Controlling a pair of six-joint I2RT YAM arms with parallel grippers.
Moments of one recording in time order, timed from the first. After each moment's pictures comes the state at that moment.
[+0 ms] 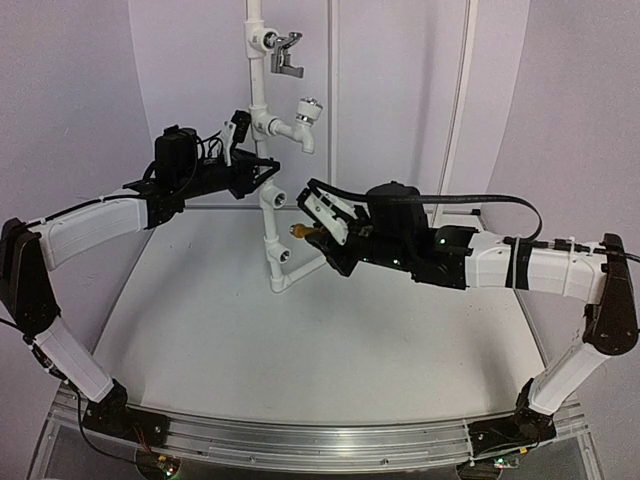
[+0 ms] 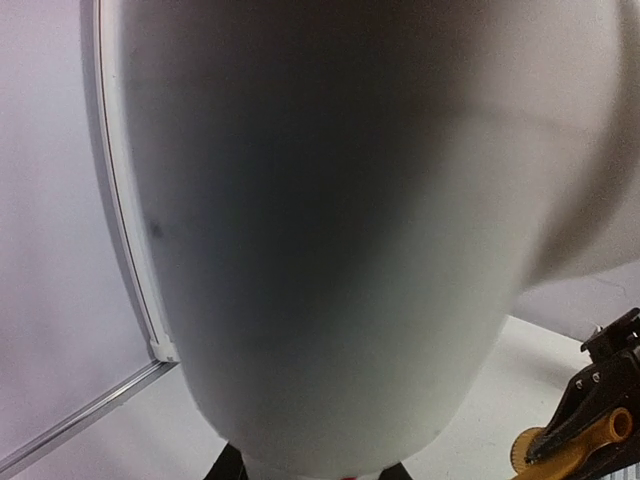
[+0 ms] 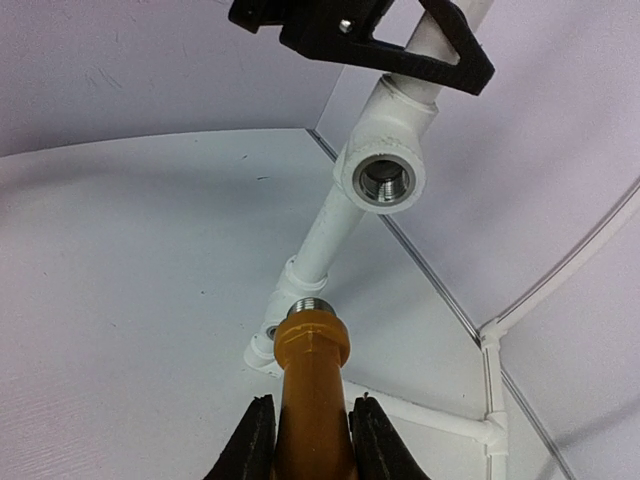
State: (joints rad) left arm -0.51 1.57 1.32 0.18 0.52 -0.03; right arm 0.99 1.60 1.28 0.00 0.12 -0.38
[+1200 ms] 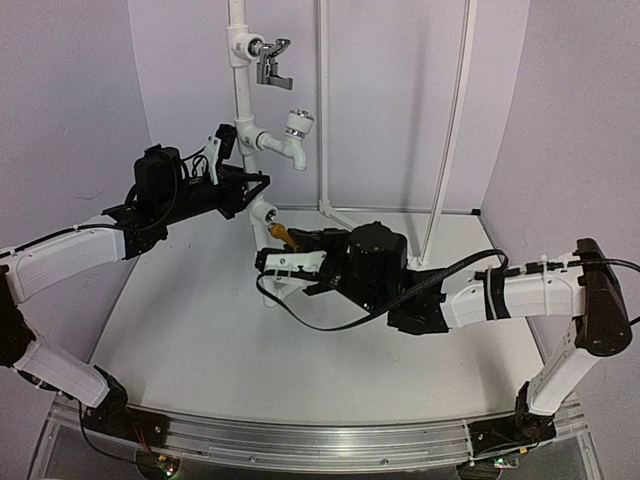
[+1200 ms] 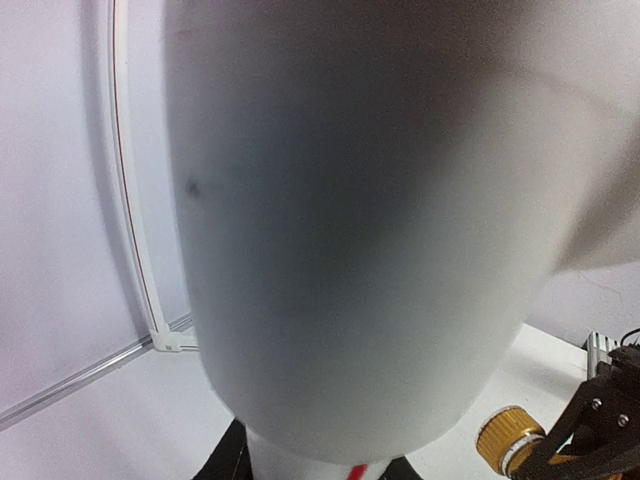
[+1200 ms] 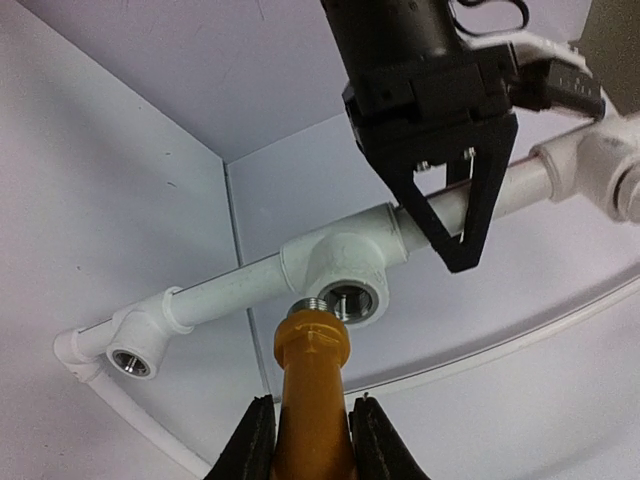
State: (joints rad) left arm -0.58 1.35 1.09 0.23 0.38 -0.08; right arm 1.16 1.67 1.15 0.44 0.39 -1.12
